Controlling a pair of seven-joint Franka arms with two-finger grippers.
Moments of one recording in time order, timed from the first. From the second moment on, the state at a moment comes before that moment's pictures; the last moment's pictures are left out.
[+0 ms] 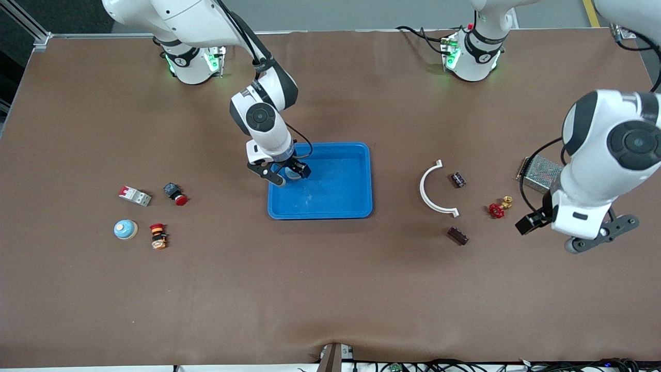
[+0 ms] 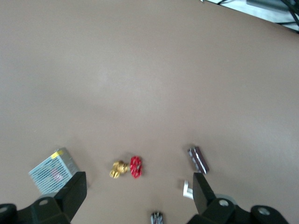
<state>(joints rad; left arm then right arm) 0.22 0.33 -0.45 -1.54 0.34 1.87 -0.68 0.69 0.46 0.03 -2.09 0.13 2.58 1.16</state>
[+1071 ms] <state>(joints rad) 0.13 0.08 -0.35 -1.52 0.07 1.64 -0.42 0.70 0.47 0.03 -2.09 0.13 2.58 1.21</state>
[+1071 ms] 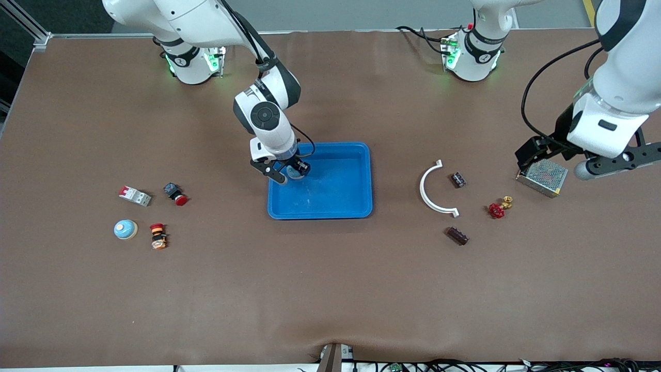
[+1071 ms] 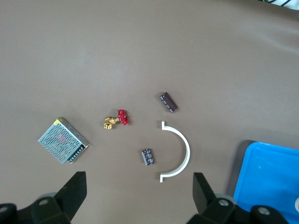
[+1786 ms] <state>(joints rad) 0.04 -0.06 -0.18 -1.59 0.00 1.55 -0.25 0.55 0.36 -0.03 -1.89 0.00 2.03 0.79</state>
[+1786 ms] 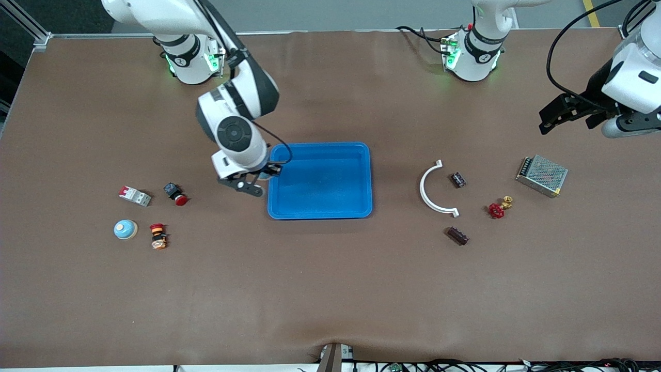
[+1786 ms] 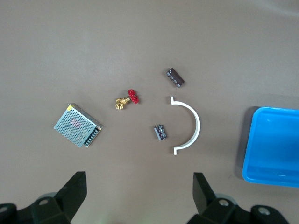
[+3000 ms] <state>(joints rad) 0.04 -0.12 -0.13 -1.66 0.00 1.55 -0.18 -0.01 0.16 -0.03 -2.34 -0.06 2.38 -0.22</state>
